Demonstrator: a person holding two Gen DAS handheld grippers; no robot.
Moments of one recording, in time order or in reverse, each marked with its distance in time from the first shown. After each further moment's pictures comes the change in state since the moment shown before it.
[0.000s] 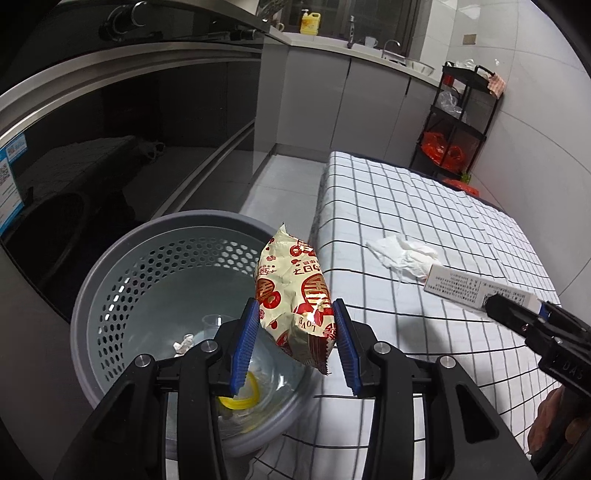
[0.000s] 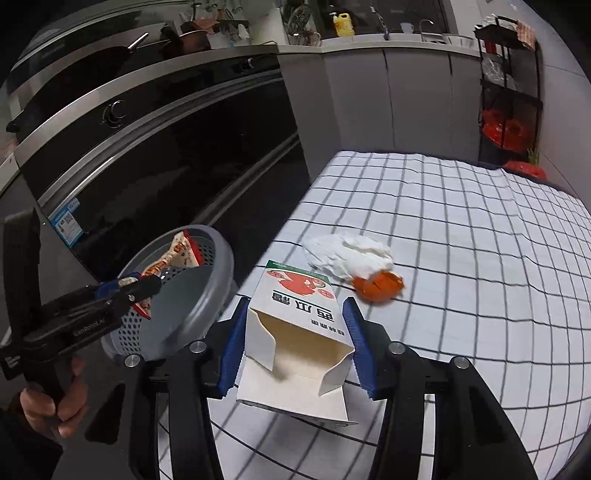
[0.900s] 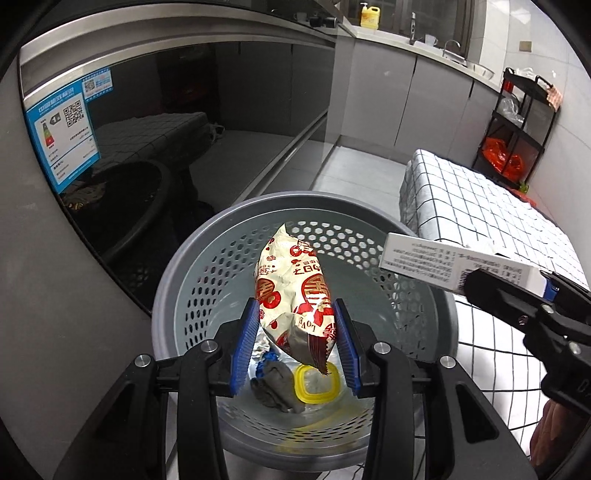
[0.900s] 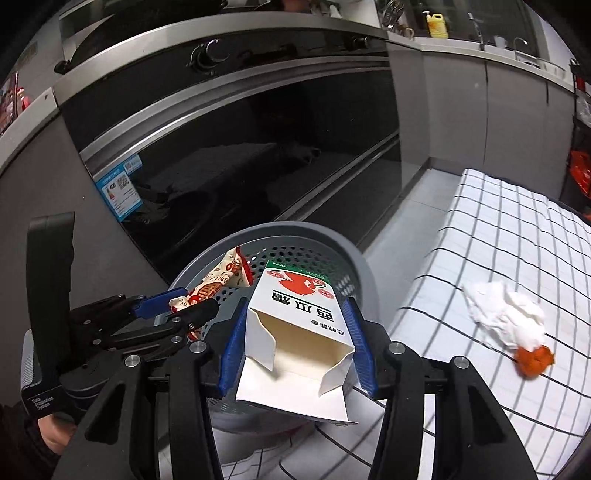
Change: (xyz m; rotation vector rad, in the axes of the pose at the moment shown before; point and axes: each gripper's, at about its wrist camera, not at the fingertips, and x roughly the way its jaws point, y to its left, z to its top) left arm 0.004 0.084 -0.006 -0.089 0.041 0.194; right arm 0.082 0.117 0.026 -0.183 0.068 0.207
